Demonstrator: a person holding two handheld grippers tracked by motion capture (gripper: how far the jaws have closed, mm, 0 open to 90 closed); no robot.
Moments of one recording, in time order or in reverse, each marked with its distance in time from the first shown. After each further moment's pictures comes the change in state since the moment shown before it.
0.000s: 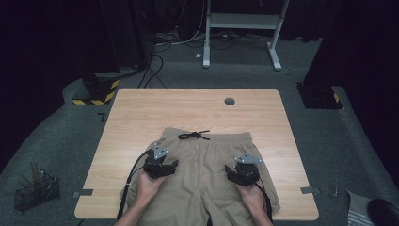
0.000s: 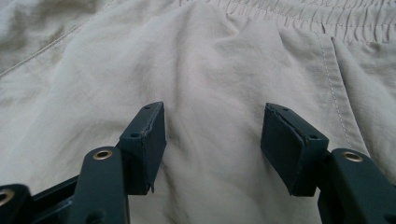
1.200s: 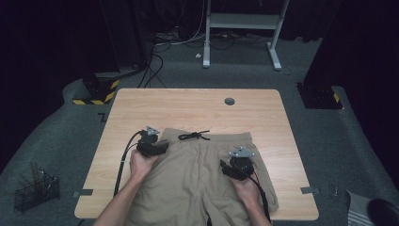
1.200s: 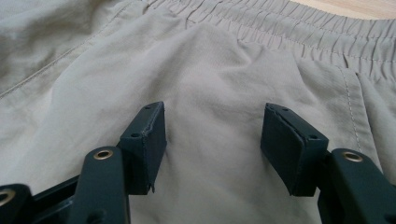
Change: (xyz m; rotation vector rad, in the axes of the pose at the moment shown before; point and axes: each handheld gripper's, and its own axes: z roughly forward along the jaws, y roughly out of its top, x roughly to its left) left arm 0.066 0.036 0.029 0.087 0.032 -0.058; right arm 0.004 0.018 0.019 0.000 0.000 -0.022
